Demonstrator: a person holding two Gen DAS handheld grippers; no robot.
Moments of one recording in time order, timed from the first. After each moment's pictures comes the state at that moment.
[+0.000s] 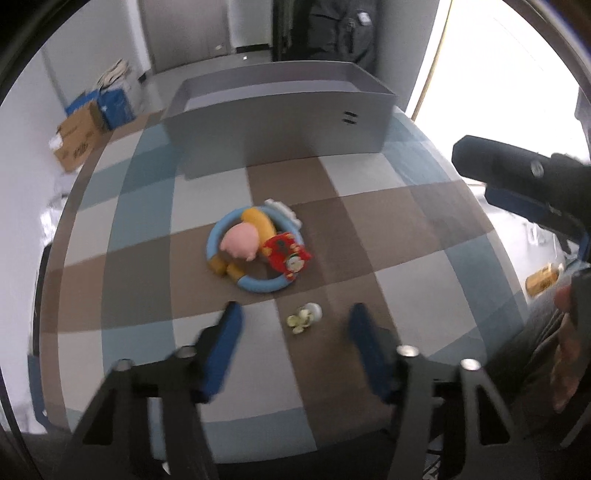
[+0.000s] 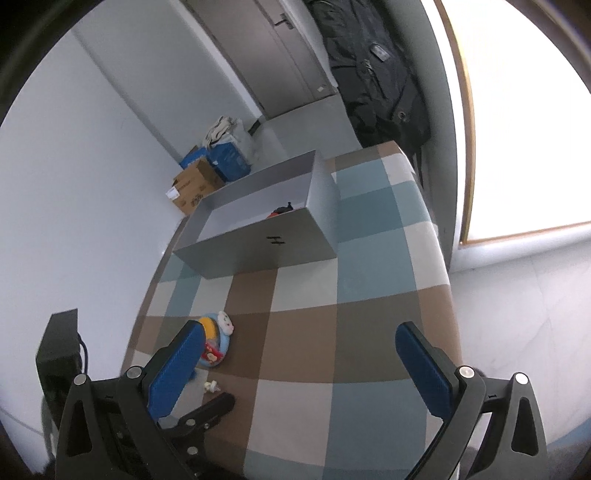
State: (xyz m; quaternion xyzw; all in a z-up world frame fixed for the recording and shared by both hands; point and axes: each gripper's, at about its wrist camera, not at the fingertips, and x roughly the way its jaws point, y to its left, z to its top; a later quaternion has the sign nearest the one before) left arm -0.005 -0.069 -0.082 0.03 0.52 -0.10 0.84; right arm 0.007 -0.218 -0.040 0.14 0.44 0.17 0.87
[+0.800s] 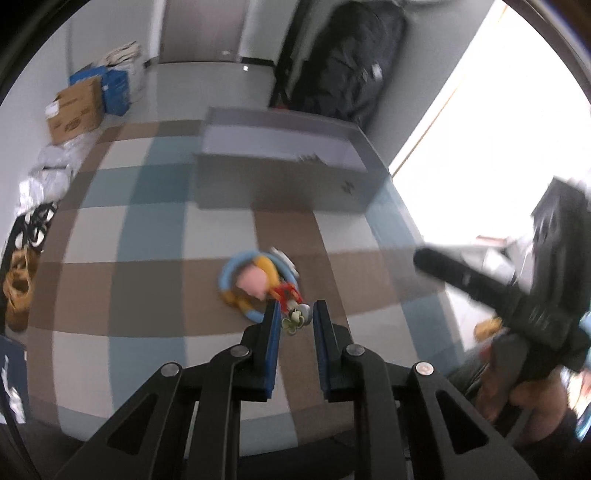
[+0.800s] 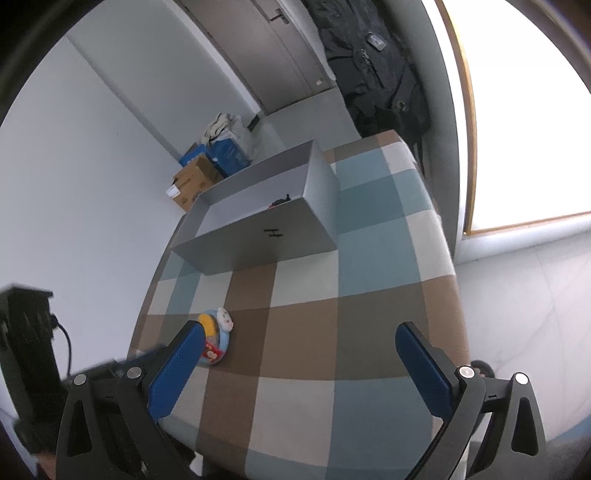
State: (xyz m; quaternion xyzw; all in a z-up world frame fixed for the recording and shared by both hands) left arm 0.001 -0.011 -0.035 -0.11 0.49 -0.13 0.85; right arm 0.009 -0.213 -0.047 0.14 0.45 0.17 0.86
